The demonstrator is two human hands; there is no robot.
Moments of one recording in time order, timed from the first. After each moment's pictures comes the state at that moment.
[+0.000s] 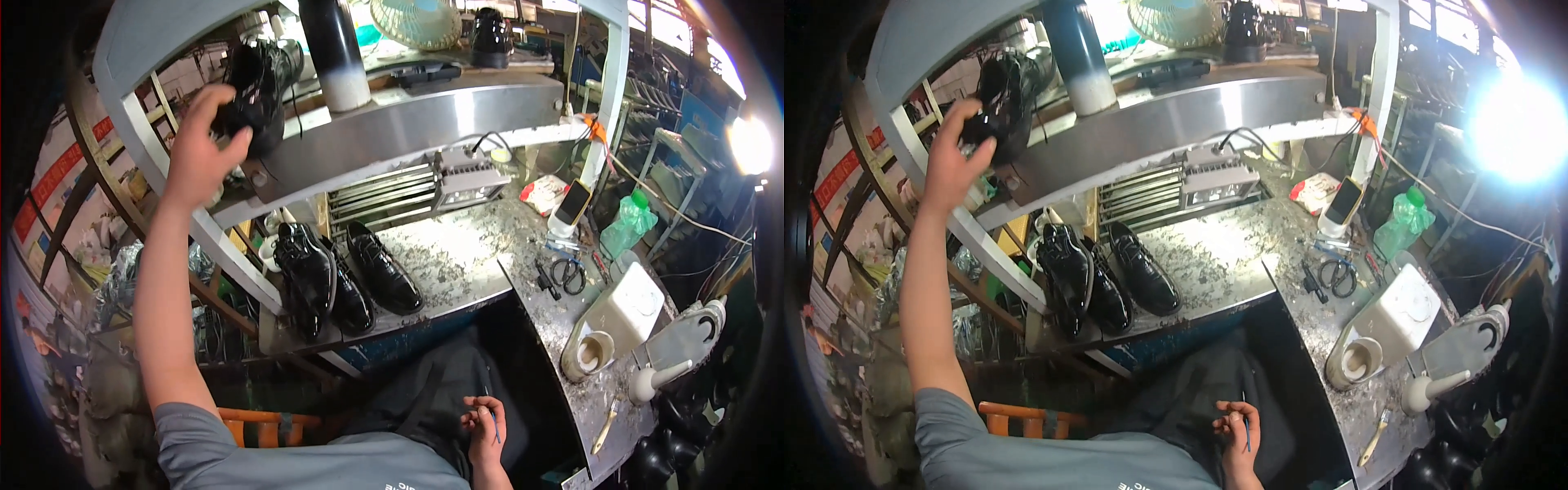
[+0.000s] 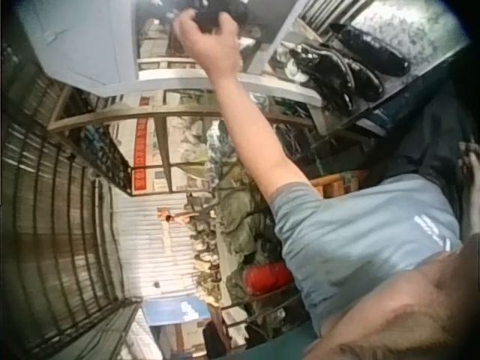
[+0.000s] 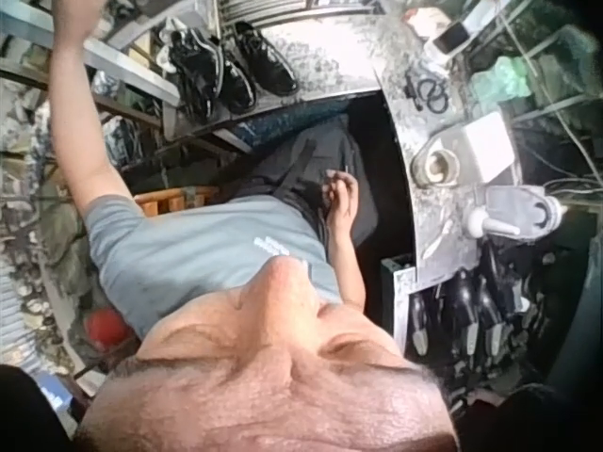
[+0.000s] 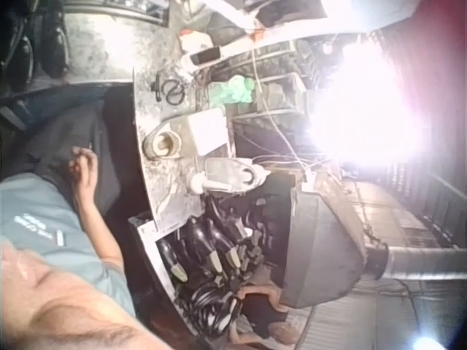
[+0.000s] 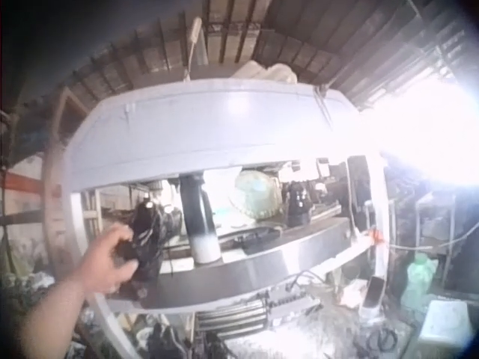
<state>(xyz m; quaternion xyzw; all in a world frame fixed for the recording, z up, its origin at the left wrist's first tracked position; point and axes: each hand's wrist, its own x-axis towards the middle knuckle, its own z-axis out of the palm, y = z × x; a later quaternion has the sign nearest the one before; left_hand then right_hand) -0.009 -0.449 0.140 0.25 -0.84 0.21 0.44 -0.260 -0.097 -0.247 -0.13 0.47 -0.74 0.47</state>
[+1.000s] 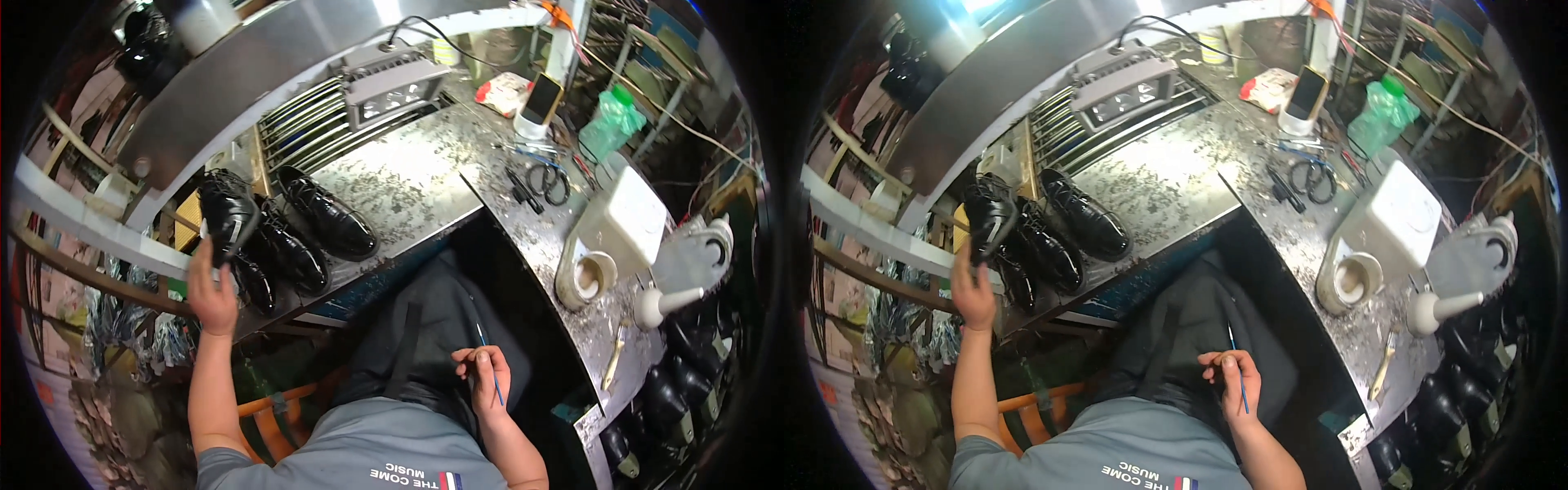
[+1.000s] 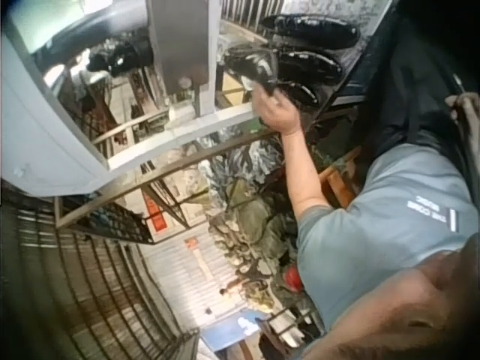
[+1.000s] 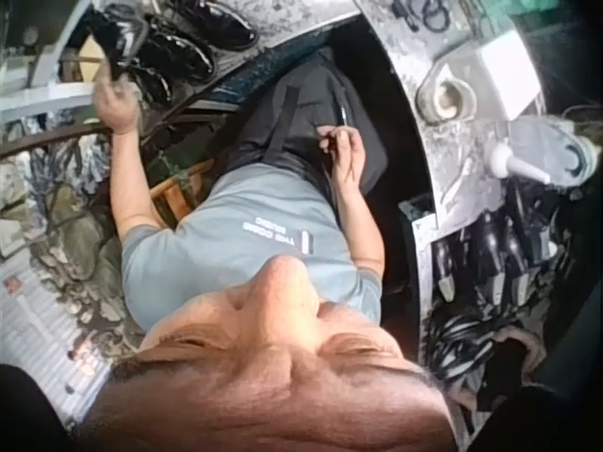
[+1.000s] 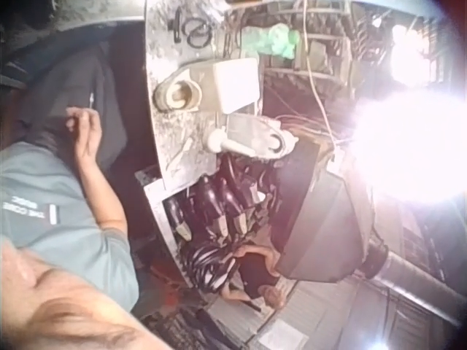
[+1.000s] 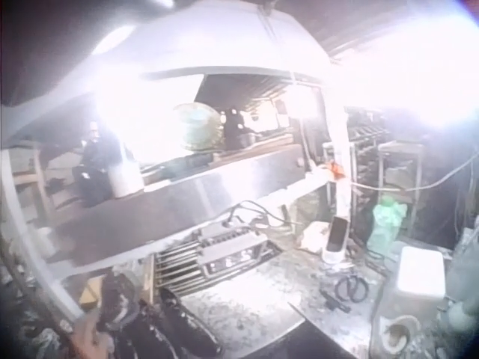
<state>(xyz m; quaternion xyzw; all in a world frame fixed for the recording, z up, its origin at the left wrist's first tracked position) 0.024 -0.413 -0.125 0.38 -0.83 0.20 0.35 -0.273 -0.103 -0.254 -0.18 0.48 -0.74 0.42</state>
